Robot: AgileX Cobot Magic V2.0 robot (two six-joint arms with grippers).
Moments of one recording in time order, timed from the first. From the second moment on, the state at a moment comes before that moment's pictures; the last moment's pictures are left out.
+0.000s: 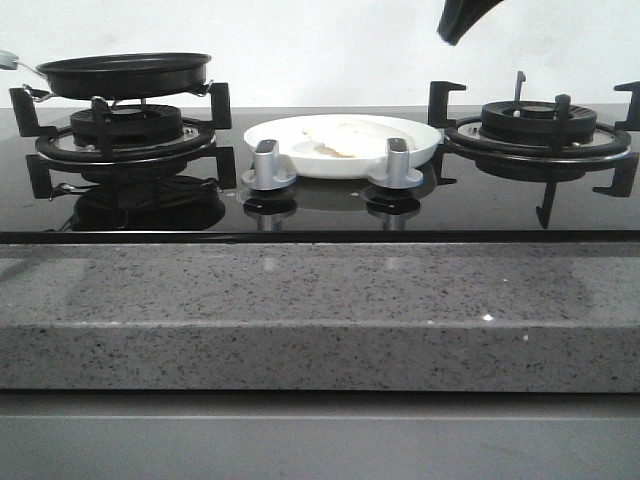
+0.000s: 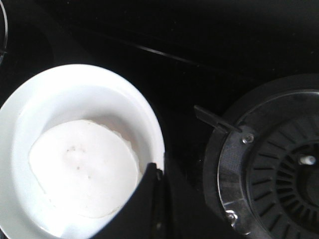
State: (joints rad) left arm -0.36 0.22 -0.43 0.11 0.40 -0.13; right arm 0.15 2.08 -2.25 0.27 1.25 -0.08
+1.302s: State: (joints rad) left arm -0.36 0.22 -0.43 0.11 0.40 -0.13; right arm 0.15 0.78 -0.87 -0.02 0.85 0.00
